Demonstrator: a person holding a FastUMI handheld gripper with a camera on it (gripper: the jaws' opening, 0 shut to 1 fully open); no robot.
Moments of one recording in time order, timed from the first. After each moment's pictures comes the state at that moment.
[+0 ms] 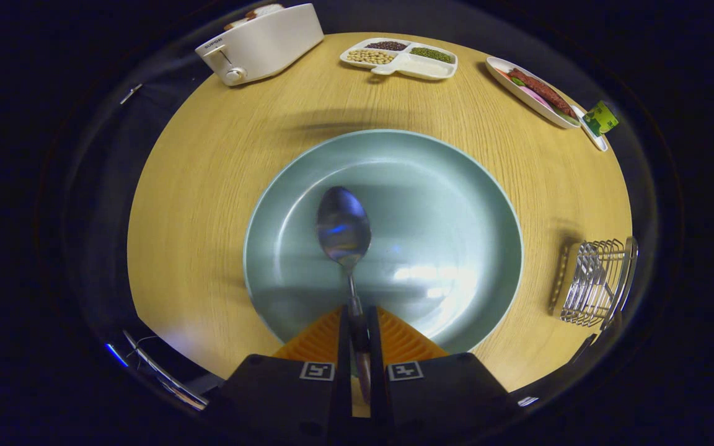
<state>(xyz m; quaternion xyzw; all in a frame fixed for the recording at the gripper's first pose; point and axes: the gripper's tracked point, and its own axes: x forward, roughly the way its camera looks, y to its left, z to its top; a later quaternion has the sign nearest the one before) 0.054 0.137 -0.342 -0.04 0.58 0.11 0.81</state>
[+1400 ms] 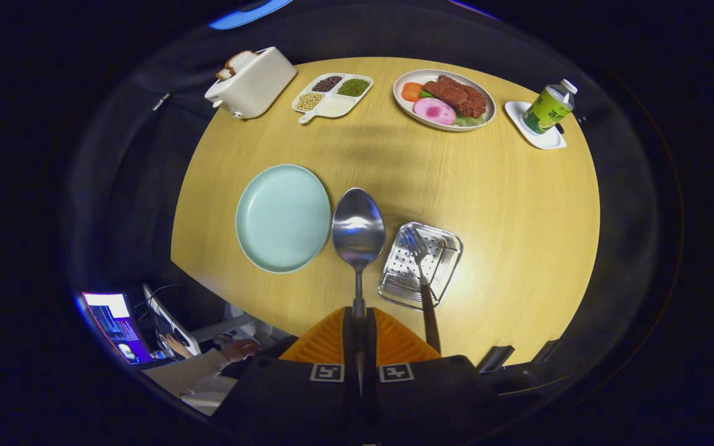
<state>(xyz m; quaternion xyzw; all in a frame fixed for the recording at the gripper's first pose) 0.030 -0.098 -0.182 -0.05 0.62 0.16 0.76</state>
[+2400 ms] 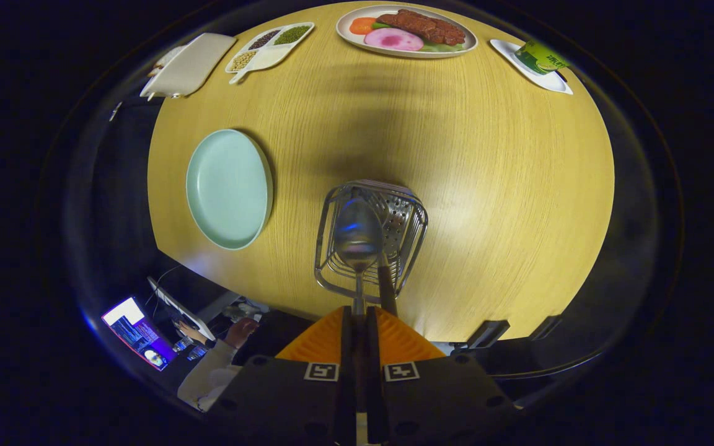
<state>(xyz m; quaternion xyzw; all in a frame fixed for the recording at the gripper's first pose) 0.036 -0.128 -0.222 -0.02 0.73 0.13 0.67</state>
